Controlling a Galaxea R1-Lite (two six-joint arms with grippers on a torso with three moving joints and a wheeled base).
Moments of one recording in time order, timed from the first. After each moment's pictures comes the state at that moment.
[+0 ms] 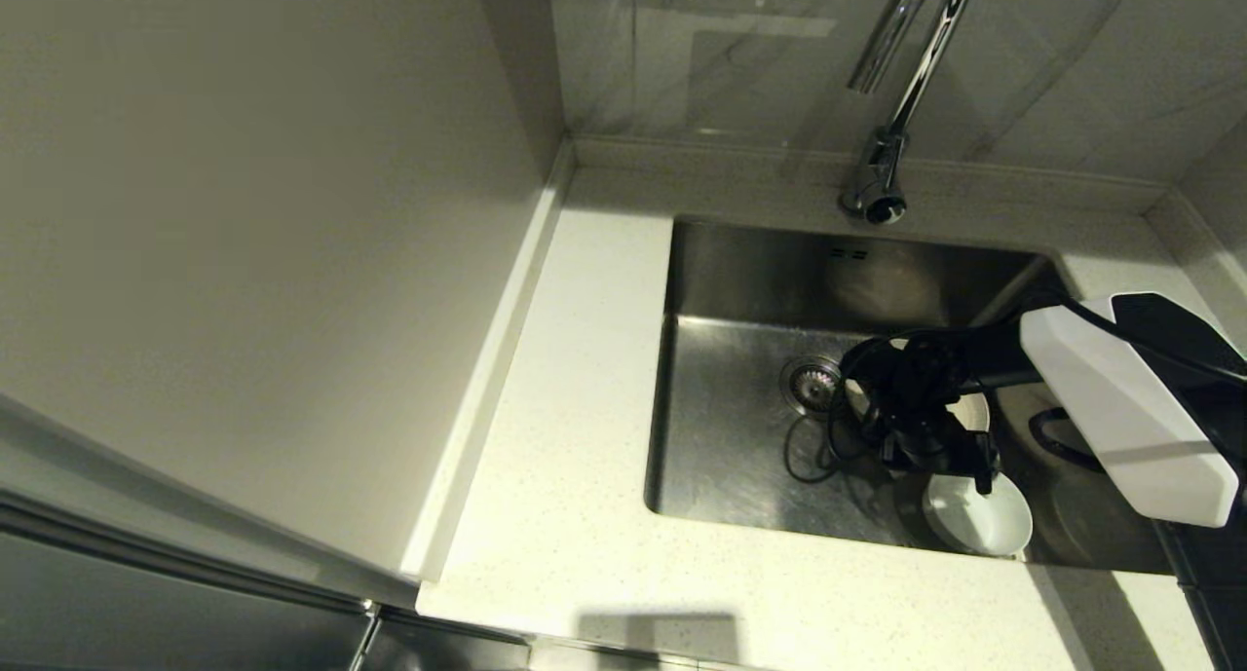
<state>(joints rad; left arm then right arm) 0.00 0.00 0.00 0.00 0.02 -0.02 0.14 2.49 -1.82 0.67 -0.67 0.59</state>
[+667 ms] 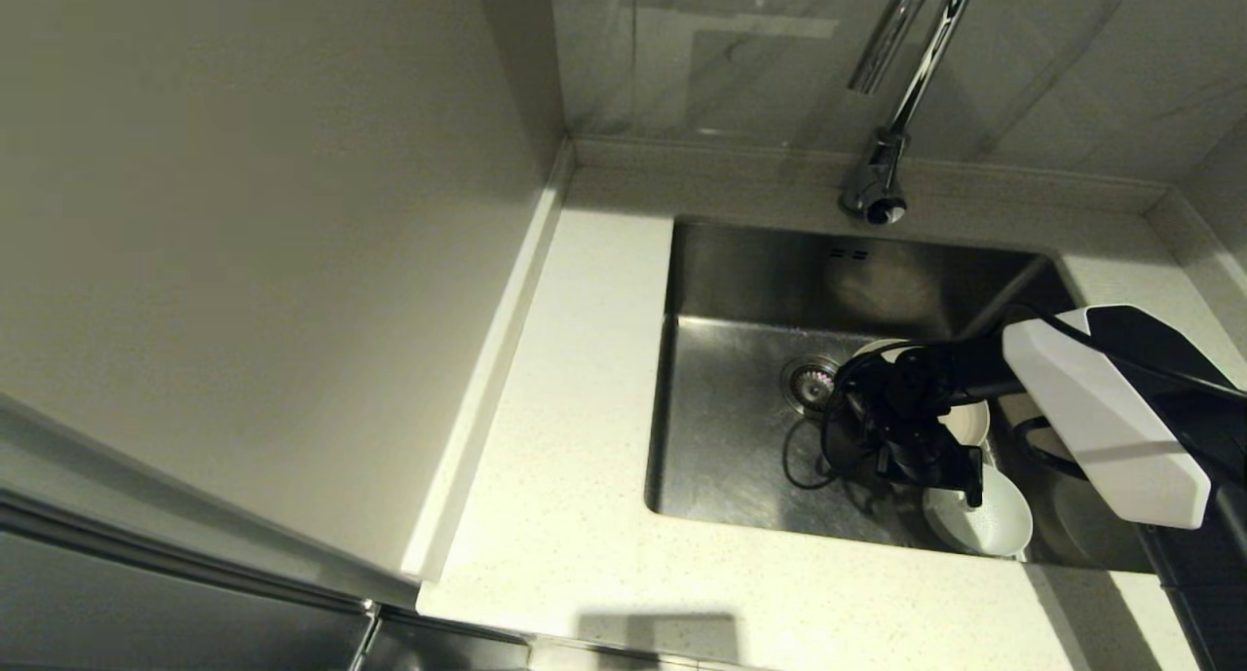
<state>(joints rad) 0.00 0.00 0.00 0.00 0.02 -0.02 0.14 2.53 -1.83 0.67 -0.65 0.63</state>
